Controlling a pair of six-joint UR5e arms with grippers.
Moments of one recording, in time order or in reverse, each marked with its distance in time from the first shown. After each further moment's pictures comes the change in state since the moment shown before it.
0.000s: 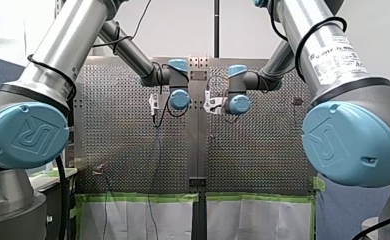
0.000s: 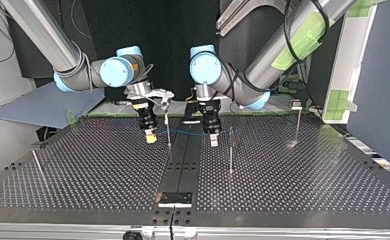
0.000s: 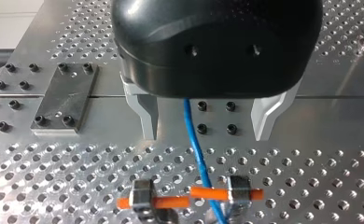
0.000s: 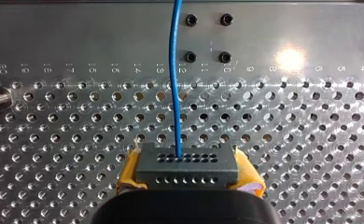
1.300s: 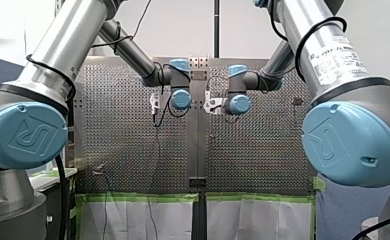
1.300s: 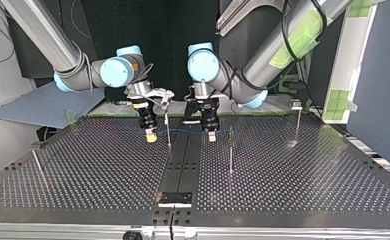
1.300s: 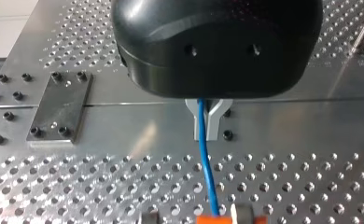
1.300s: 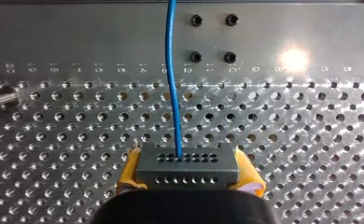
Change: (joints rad) left arm -0.017 0.000 -0.004 0.007 -0.019 0.041; right arm 0.000 0.001 0.000 0.017 0.000 0.000
